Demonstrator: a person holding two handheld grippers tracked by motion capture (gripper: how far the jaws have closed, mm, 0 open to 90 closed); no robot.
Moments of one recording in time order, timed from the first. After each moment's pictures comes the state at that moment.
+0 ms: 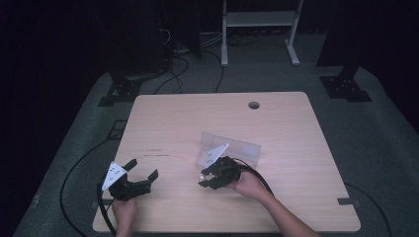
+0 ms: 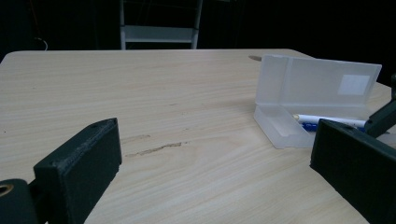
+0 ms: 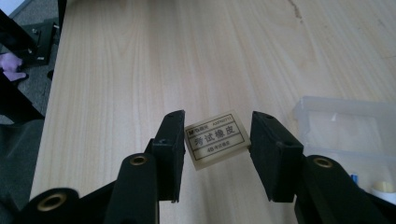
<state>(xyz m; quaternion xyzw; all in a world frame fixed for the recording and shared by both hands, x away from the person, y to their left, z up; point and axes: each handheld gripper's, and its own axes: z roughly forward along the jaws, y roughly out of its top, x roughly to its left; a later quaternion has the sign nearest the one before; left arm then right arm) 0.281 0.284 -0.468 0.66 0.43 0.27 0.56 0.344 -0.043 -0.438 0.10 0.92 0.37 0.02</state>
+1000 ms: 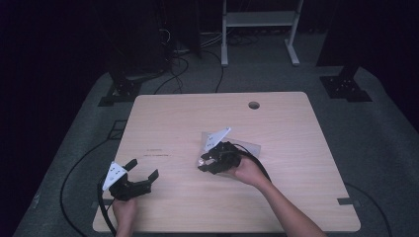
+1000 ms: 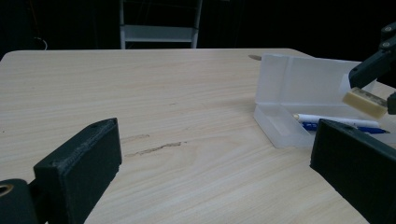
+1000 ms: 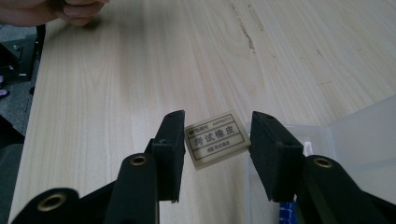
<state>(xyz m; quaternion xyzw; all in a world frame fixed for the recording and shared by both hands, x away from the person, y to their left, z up) 0.282 0.284 -0.469 0.66 0.42 0.27 0.55 0.369 -0.046 -0.406 0.12 0.92 0.38 0.05</state>
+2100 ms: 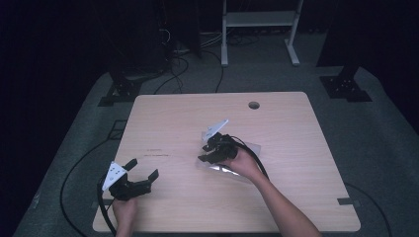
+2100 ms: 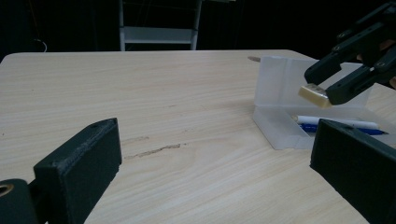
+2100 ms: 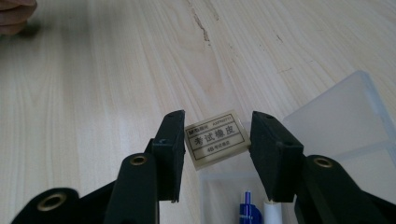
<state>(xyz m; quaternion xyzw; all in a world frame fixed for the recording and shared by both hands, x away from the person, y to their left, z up) 0.282 0.283 -0.468 0.66 0.42 0.27 0.56 0.404 -0.040 -0.419 0.18 0.91 0.37 0.06</state>
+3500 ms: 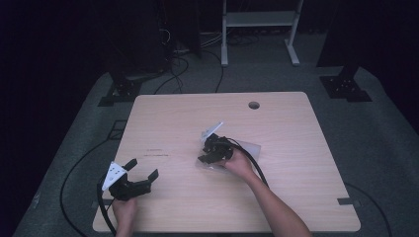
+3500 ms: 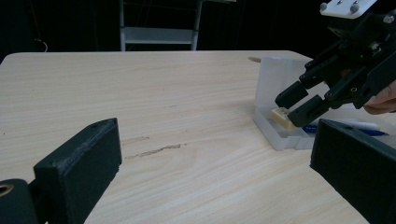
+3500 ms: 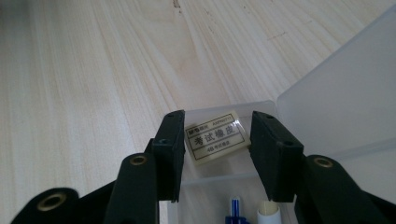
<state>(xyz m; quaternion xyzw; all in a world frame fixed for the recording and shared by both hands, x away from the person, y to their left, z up) 0.282 0.284 -0.468 0.66 0.43 0.27 0.56 0.425 -0.030 -0.456 0.22 0.91 0.34 0.05</state>
